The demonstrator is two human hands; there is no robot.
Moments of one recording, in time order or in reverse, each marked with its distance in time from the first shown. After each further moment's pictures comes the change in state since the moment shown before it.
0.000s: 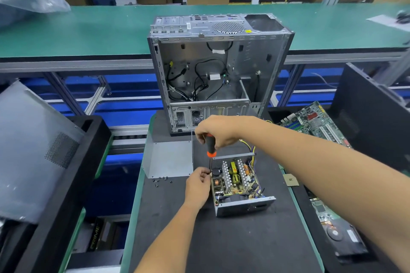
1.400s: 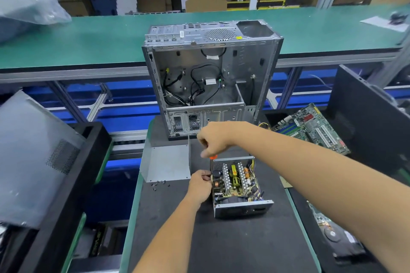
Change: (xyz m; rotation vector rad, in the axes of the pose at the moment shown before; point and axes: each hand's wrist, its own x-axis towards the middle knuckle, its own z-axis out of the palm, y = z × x) left_hand 0.001 0.026 0.006 -0.020 -0.106 -0.170; right_hand -0.013 -0.007 0.001 -0.046 -0.059 0.145
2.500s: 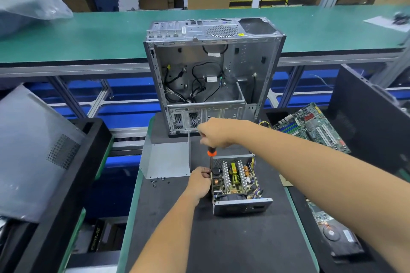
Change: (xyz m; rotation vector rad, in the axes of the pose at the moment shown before) left_hand 0.002 0.000 -0.001 0.009 -0.041 -0.017; right_hand 0.000 0.001 0.004 0.077 0.079 0.043
